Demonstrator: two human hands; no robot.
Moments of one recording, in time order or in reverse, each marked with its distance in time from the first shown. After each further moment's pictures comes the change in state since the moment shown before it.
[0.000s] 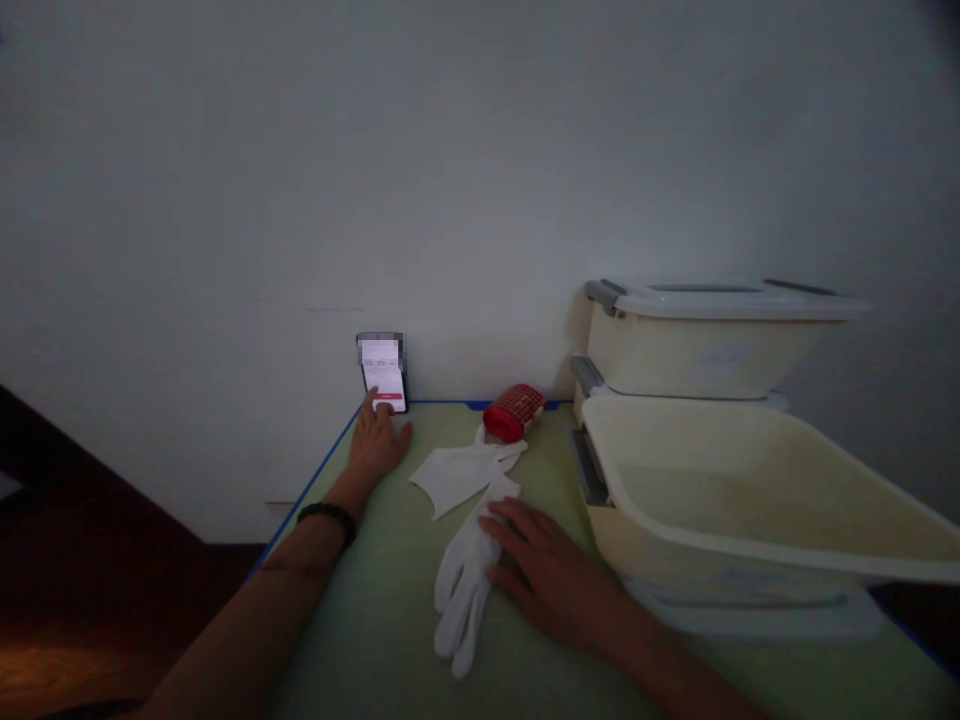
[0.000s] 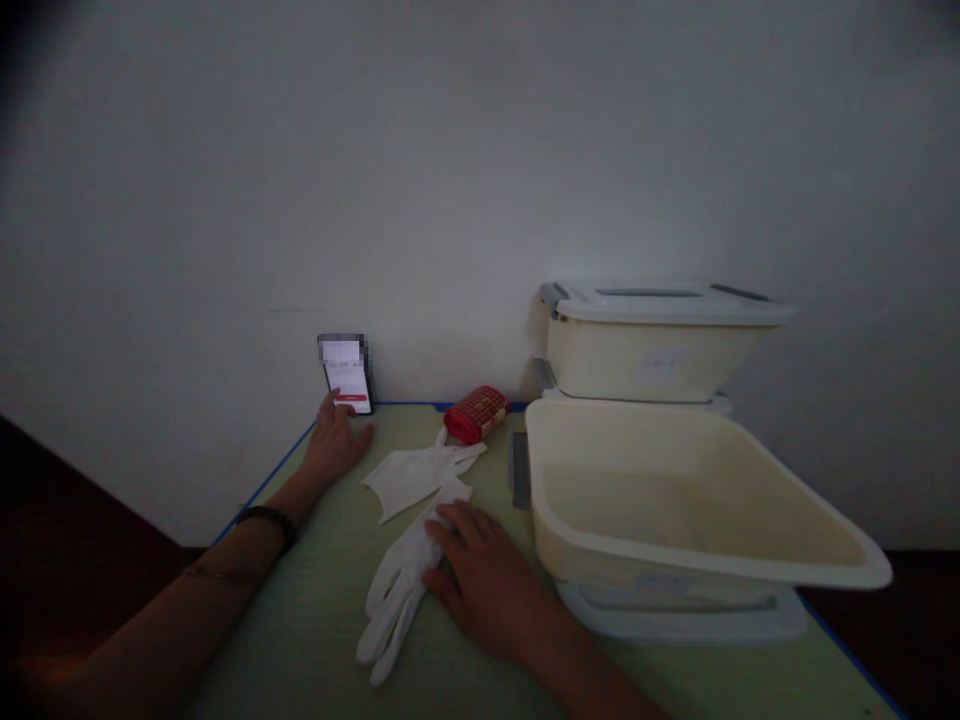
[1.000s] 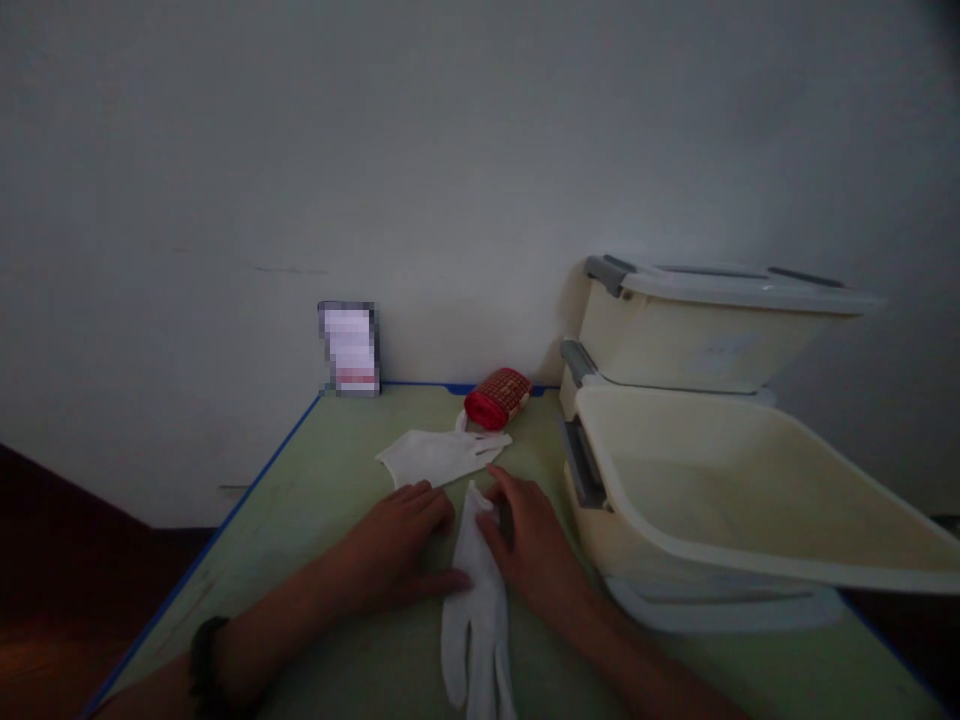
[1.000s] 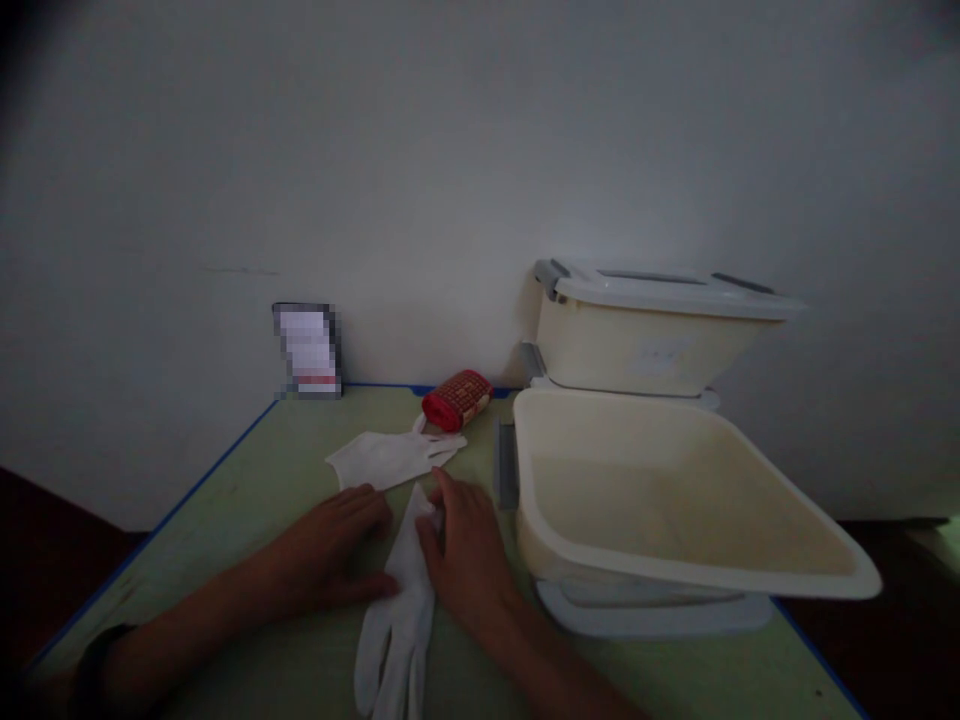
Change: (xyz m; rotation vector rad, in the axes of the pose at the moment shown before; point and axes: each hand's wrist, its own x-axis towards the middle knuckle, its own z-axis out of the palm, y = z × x) left_hand -0.081 0.091 -0.055 -0.204 -0.783 0.414; right_hand 0.023 0.013 0.022 0.264 0.482 0.221
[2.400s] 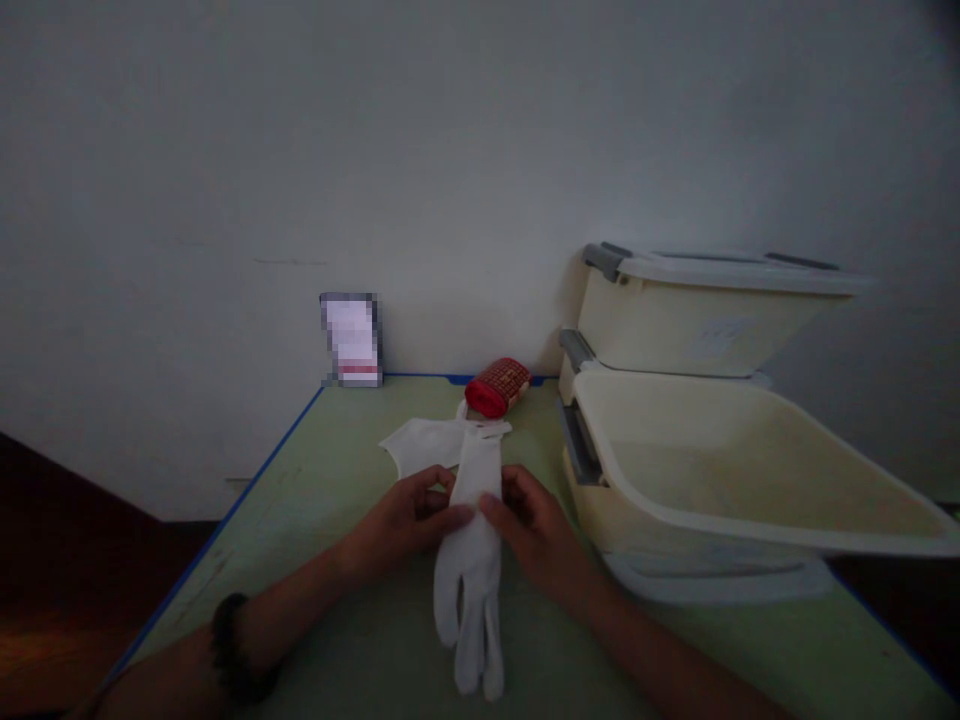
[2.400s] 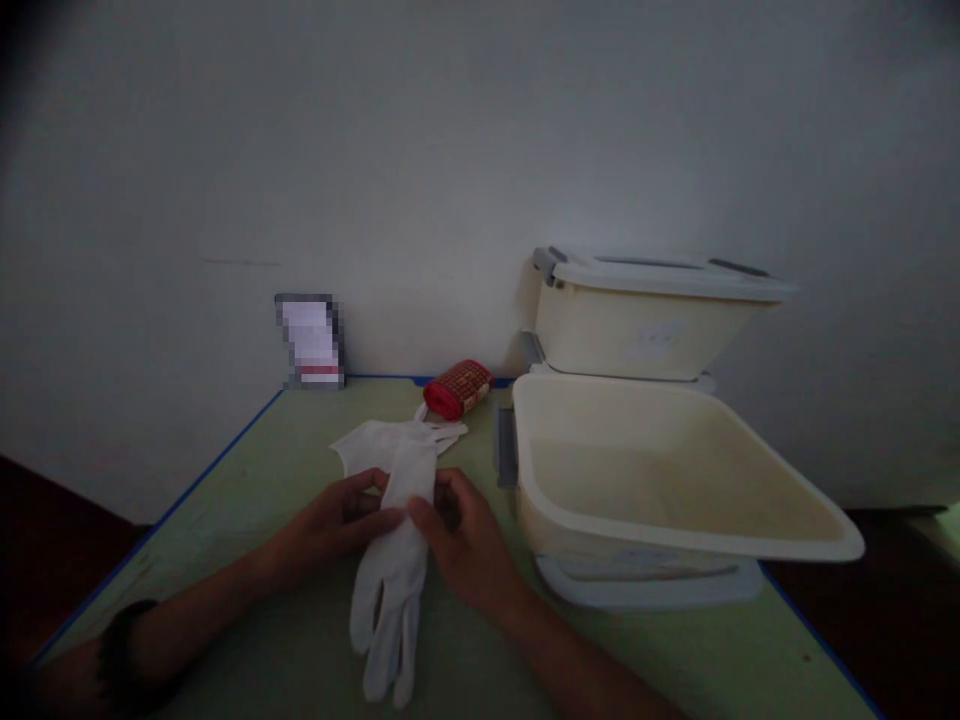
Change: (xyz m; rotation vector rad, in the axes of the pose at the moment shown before) left_hand 0.005 0.004 0.014 -1.255 -0.015 -0.261; right_hand -0.006 -0.011 -0.006 0.772 -0.147 0.196
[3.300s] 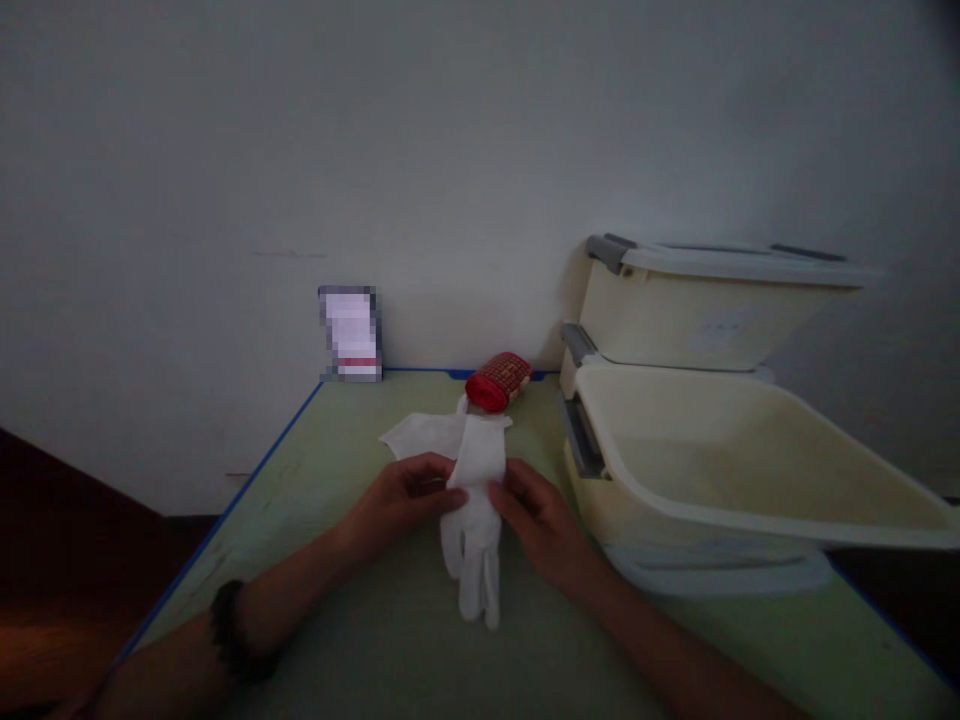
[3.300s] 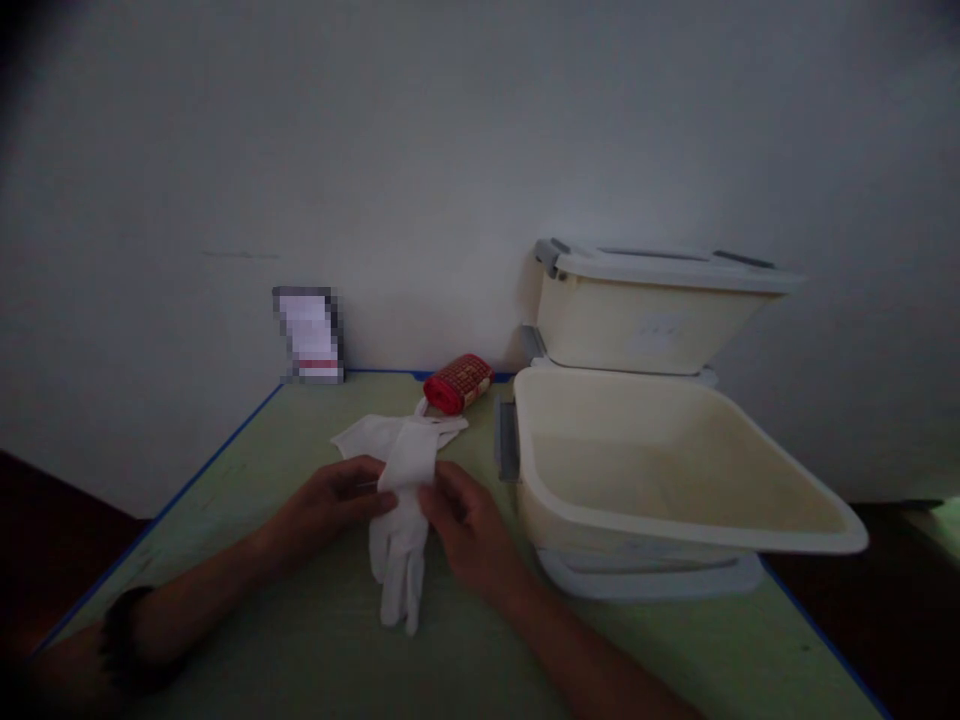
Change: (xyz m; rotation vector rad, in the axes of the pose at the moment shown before) left_hand 0.004 0.002 -0.008 0.004 0.125 0.126; right_hand 0.001 -0.001 -0.005 -0.023 -0.064 -0.060
